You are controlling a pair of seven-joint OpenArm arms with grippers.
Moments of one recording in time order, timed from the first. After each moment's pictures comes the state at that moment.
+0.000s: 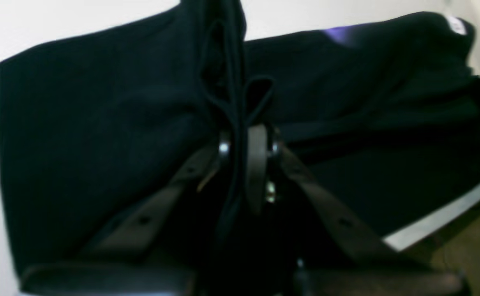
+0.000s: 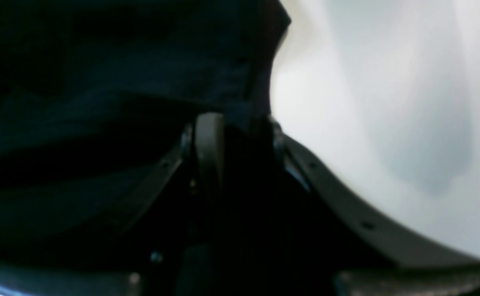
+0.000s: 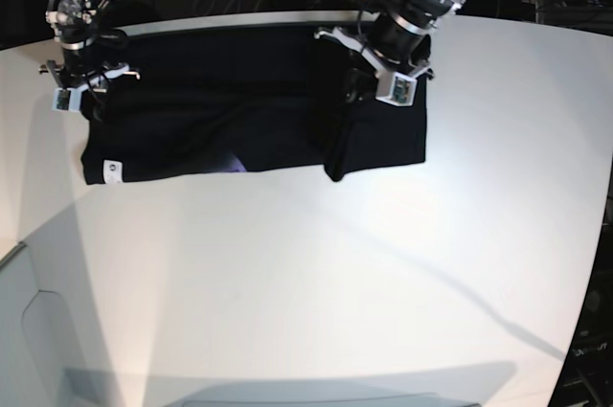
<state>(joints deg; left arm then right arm) 35.0 6.2 -5.2 115.9 -11.6 -28.9 30.2 -16.4 -5.3 46.9 87.5 -7.4 39.4 -9.8</state>
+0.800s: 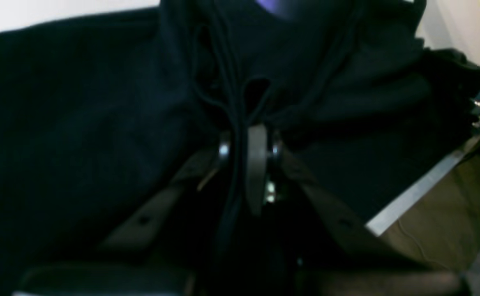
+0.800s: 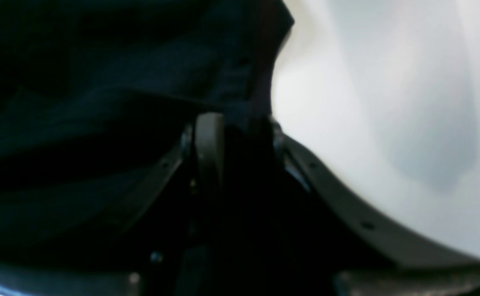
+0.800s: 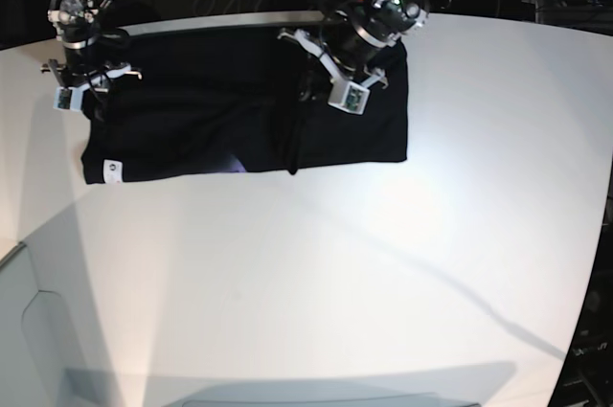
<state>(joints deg) 29.2 6.3 2.2 106.0 -11.5 -28.9 30.4 -16.4 -6.0 46.9 87.5 -7.4 39.3 -9.4</state>
